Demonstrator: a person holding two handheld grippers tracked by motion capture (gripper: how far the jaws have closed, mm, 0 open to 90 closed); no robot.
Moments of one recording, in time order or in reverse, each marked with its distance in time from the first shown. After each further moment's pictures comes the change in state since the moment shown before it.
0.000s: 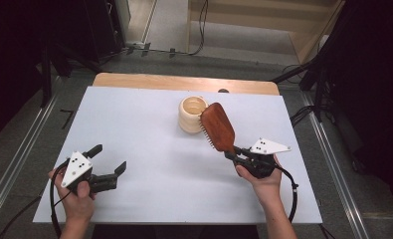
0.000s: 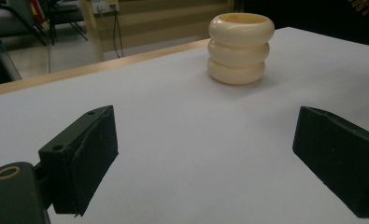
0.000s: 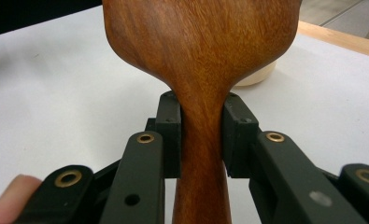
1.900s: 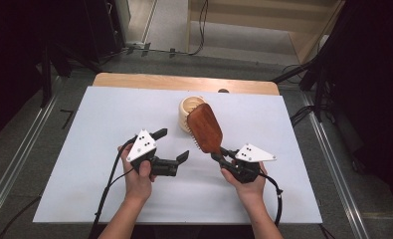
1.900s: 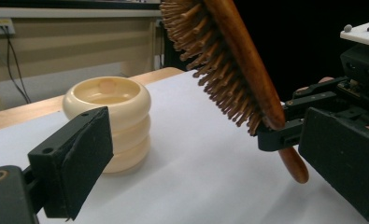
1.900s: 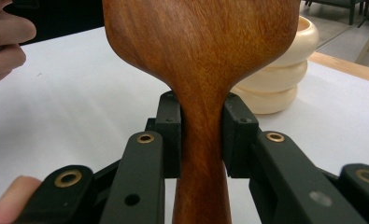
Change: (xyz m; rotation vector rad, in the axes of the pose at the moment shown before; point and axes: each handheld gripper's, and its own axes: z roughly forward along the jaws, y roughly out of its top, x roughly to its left) left arm -0.090 0.062 0.094 -0.077 -0.278 -0.028; right arm 0.036 0.000 0.025 -0.096 -0.034 -0.030
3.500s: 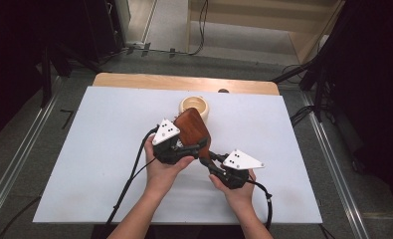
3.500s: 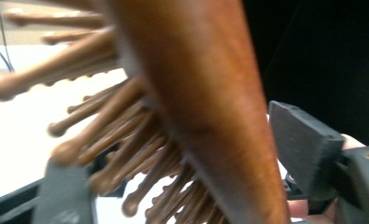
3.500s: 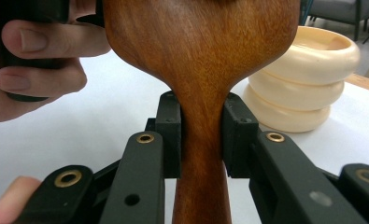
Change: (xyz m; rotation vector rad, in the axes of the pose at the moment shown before) left arm -0.015 0.021 0.046 0.049 0.004 -0.164; right arm 0.030 0.001 0.012 -0.045 0.015 -0.032
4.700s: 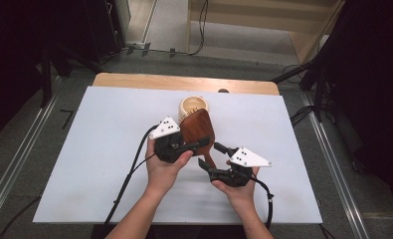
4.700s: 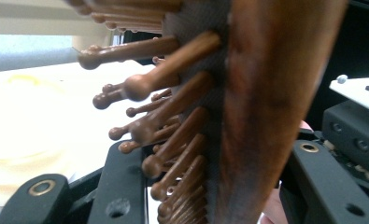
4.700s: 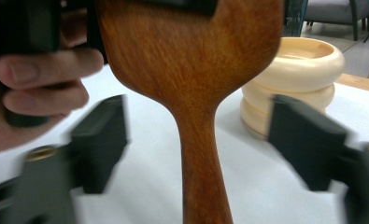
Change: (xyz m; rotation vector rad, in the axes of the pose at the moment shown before) left arm 0.004 0.007 0.002 0.029 -0.173 -0.016; right arm -0.008 0.001 -0.007 -0.072 0.010 0.104
